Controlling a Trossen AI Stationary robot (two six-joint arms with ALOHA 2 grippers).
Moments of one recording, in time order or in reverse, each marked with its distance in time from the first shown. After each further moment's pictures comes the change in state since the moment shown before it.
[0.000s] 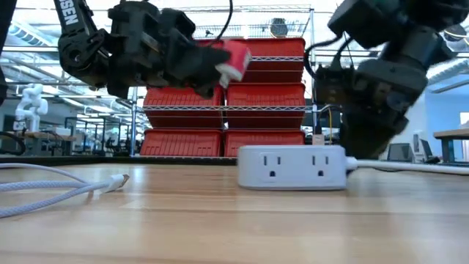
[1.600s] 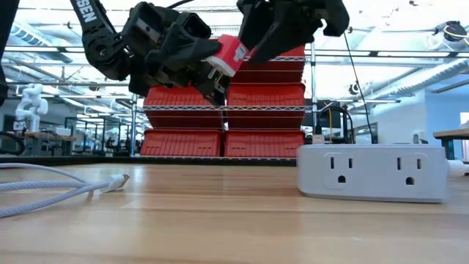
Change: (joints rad) left arm 0.085 0.000 0.123 -0.247 0.363 -0.143; right arm -0.065 0.080 0.670 -0.504 0.146 -1.197
